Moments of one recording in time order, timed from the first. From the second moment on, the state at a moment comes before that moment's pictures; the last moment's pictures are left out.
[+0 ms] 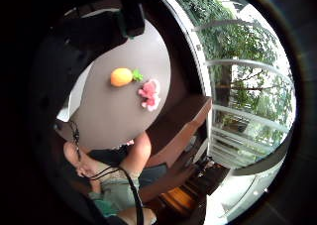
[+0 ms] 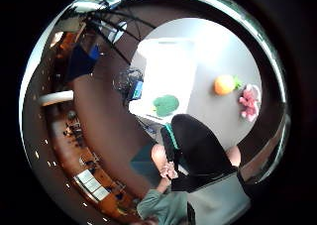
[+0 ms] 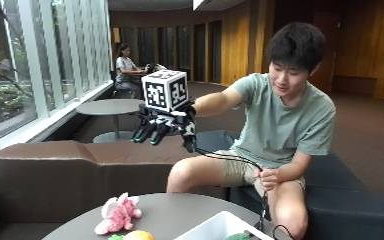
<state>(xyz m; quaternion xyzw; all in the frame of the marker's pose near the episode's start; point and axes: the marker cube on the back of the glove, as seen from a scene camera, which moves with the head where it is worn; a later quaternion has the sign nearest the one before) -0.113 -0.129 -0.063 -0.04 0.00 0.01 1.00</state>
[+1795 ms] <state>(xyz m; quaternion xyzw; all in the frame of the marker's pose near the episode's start) 0.128 -0.137 0.269 -0.06 -0.12 0.20 0.97</state>
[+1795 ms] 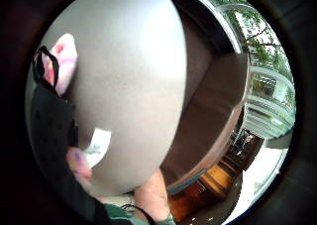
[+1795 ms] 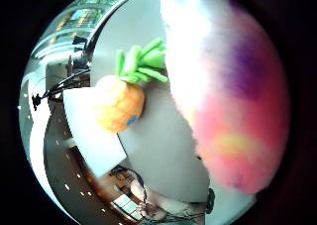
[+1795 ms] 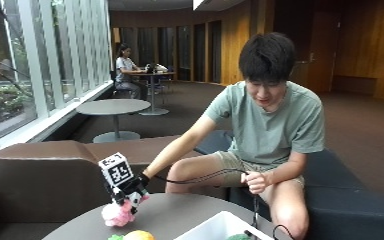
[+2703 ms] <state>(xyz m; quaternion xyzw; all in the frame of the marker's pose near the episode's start) -0.096 -0.156 -0.084 0.11 -0.07 0.05 0.99</state>
